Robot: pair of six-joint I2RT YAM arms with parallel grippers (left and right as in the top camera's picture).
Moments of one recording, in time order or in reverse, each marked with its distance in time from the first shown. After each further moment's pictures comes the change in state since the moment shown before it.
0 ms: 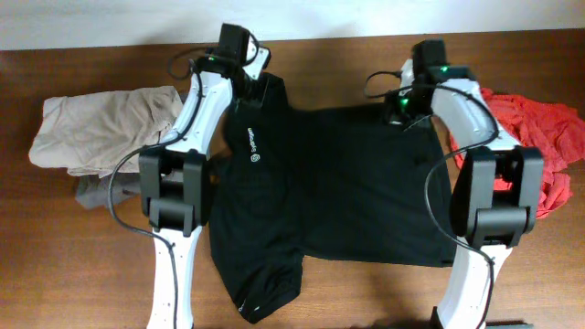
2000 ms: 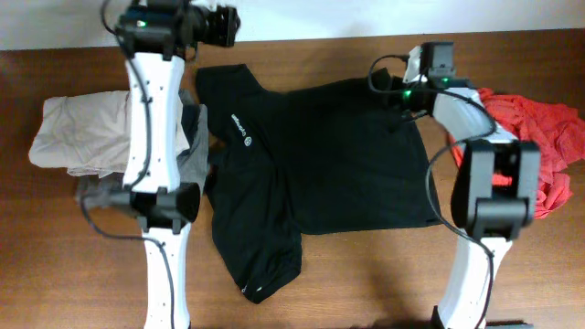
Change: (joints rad) left arm 0.081 -0.026 0.816 -0.435 0.054 -0.033; right arm -0.034 0.068 -0.050 0.391 -0.102 0.069
